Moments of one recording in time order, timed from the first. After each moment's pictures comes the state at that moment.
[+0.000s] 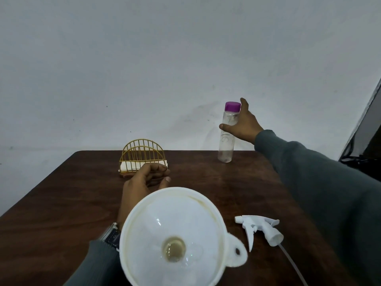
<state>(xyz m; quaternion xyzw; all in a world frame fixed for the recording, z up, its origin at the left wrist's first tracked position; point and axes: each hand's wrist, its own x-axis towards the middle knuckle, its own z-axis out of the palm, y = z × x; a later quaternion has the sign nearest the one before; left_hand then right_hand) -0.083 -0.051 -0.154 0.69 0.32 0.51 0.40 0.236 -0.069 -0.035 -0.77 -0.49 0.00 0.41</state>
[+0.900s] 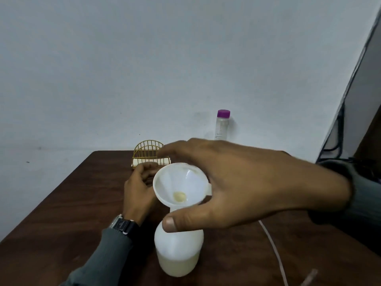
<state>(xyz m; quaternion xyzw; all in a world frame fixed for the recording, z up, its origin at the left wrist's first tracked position) -0.143 -0.123 -0.119 0.71 0.34 0.50 0.36 -0.034 -0.325 0.063 -0.64 -0.76 0.04 0.11</state>
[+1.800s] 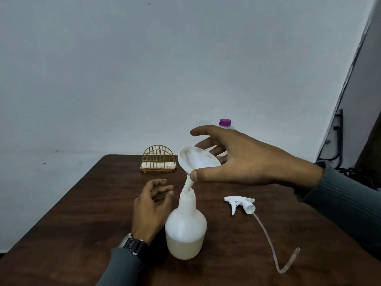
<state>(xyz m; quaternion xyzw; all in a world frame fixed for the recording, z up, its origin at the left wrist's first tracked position) -0.166 -0.170 -0.133 0.68 0.36 0.51 0.39 -0.020 -0.327 0.066 -0.68 -0.69 0.07 0.24</state>
